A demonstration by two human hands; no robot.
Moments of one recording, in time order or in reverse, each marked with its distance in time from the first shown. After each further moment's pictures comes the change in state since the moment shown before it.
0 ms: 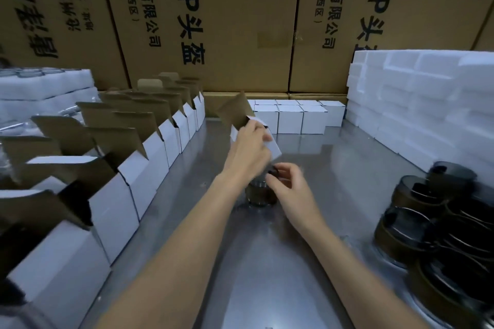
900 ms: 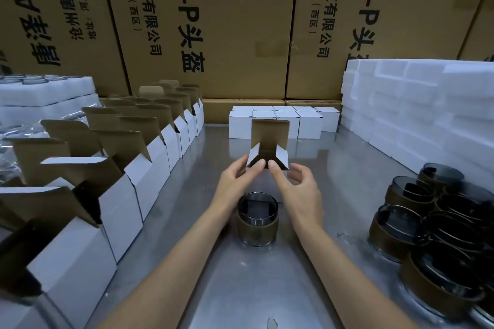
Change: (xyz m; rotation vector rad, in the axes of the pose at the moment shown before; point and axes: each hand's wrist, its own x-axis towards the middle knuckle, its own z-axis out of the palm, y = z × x) left_hand -0.070 -0.009 -0.006 -0.852 -0.031 -0.394; right_hand -0.007 -0.007 0.001 -0.221 0.291 0.200
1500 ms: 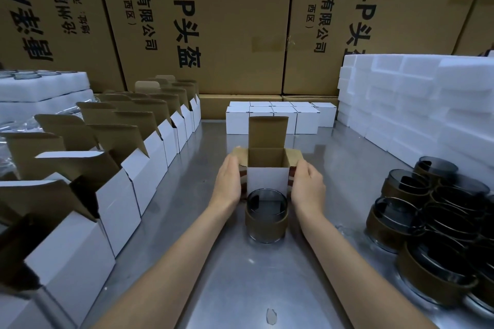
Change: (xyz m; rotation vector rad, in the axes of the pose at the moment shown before) left_hand 0.004 -0.002 0.008 -0.064 0.179 -0.085; right_hand 0.010 0.001 -0.004 0.144 0.090 0.049
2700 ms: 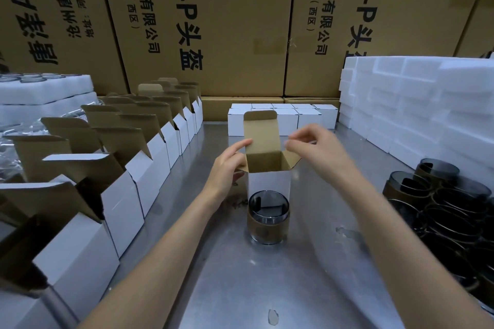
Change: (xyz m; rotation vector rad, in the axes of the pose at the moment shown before) left_hand 0.013 0.018 -0.020 0.101 -0.249 0.109; right_hand 0.006 -0.075 -0.048 -0.165 -0.401 -0.313
